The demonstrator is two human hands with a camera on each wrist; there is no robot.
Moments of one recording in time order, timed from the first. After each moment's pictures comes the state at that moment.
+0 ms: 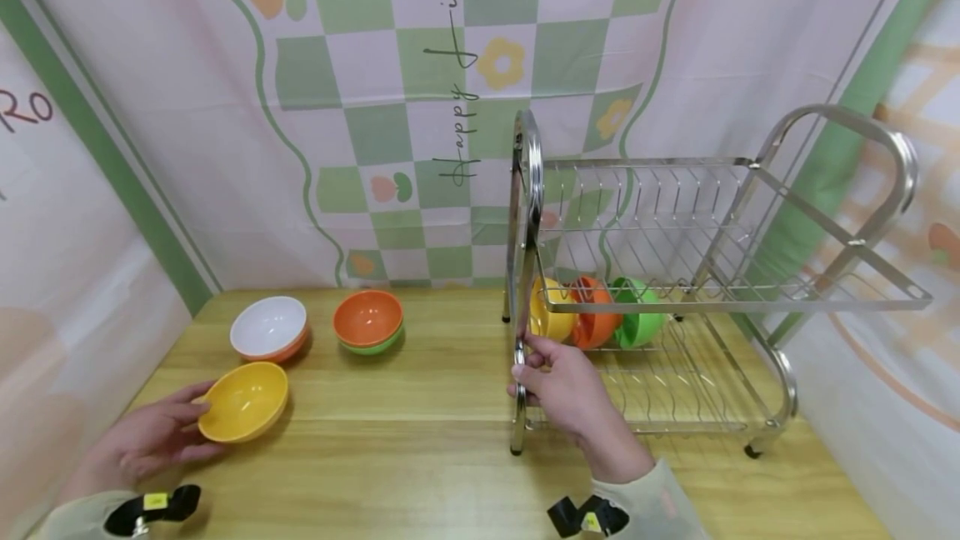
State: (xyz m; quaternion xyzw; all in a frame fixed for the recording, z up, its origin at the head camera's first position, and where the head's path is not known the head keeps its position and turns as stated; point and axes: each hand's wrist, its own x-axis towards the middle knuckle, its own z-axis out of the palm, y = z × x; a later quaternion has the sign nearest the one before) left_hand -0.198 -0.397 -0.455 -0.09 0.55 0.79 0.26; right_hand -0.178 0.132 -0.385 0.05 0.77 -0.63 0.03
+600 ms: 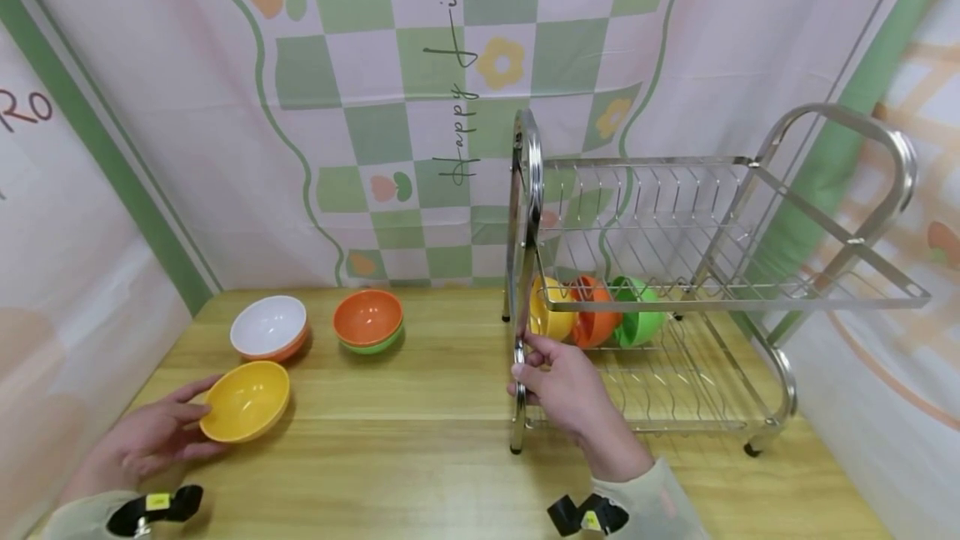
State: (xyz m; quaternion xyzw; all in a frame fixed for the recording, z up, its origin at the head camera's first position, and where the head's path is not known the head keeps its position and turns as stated) left_hand -0.198 -0.393 -0.451 -0.10 0.57 0.78 0.25; right_hand -0.177 0.132 -0.384 0.05 0.78 -0.63 0.03
